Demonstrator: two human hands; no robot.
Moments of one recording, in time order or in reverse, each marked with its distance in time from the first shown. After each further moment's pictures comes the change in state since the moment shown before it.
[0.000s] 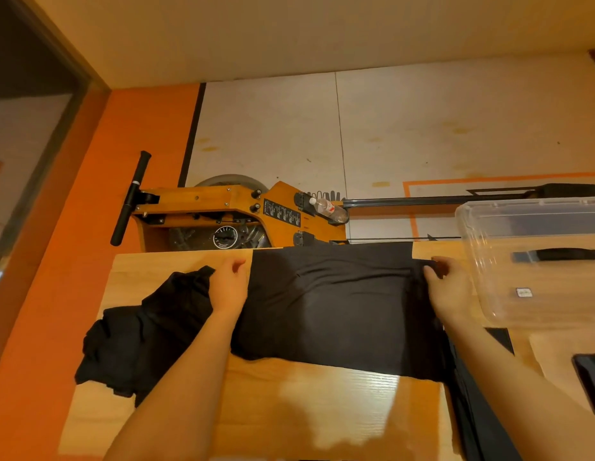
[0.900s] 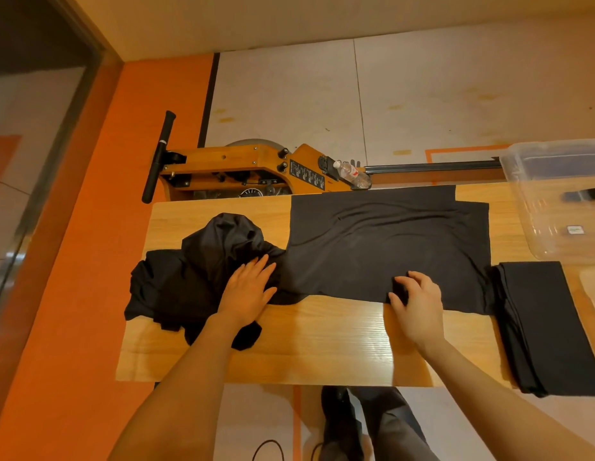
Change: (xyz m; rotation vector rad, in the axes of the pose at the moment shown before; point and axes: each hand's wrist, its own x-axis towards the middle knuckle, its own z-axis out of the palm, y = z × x) left_hand -0.045 -0.157 -0.030 0.753 -0.407 0.604; right_hand -0.186 0.035 0.089 -0.368 -0.202 -0.179
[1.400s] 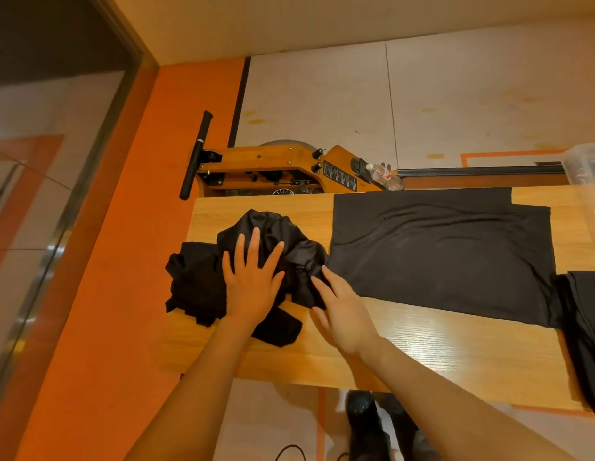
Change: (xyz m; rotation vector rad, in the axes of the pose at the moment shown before) left_hand -0.038 -0.040 -0.028 0.168 0.364 -0.228; right_hand -0.044 -0.152 0.093 -0.045 -0.277 -0.602
